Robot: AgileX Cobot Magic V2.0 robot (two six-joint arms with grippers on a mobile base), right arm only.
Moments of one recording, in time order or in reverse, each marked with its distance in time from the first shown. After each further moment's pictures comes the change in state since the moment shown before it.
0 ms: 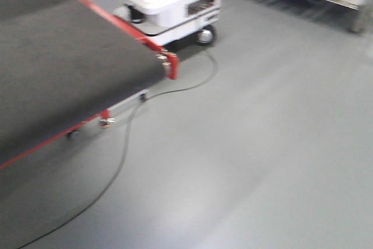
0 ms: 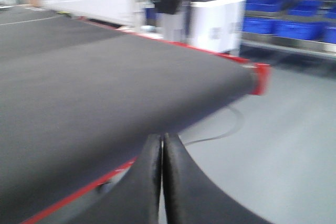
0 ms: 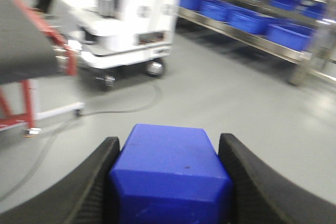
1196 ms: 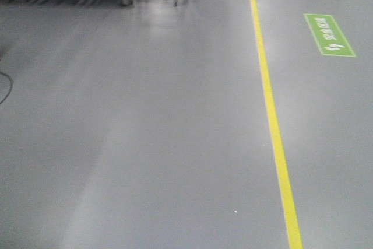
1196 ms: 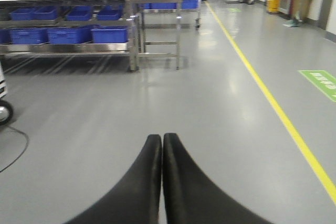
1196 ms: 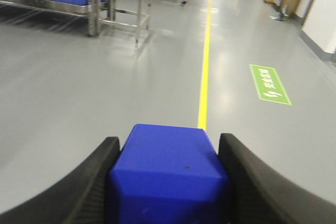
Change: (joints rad) arm 0.000 0.000 0.000 0.000 0.000 0.000
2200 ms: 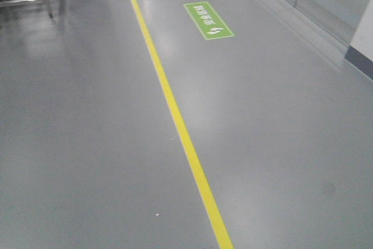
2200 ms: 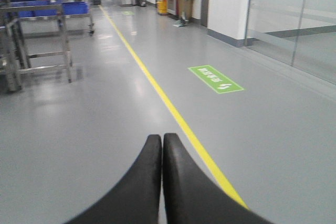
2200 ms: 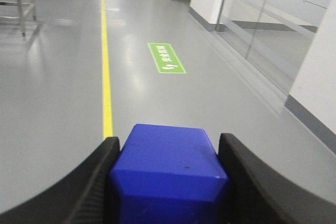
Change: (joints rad) arm 0.000 0.000 0.000 0.000 0.000 0.000
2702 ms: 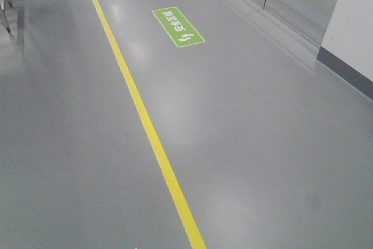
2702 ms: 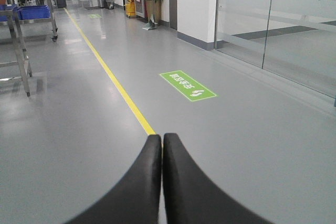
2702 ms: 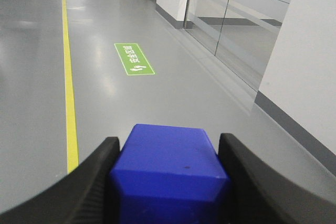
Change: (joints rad) arm 0.000 0.000 0.000 0.000 0.000 0.000
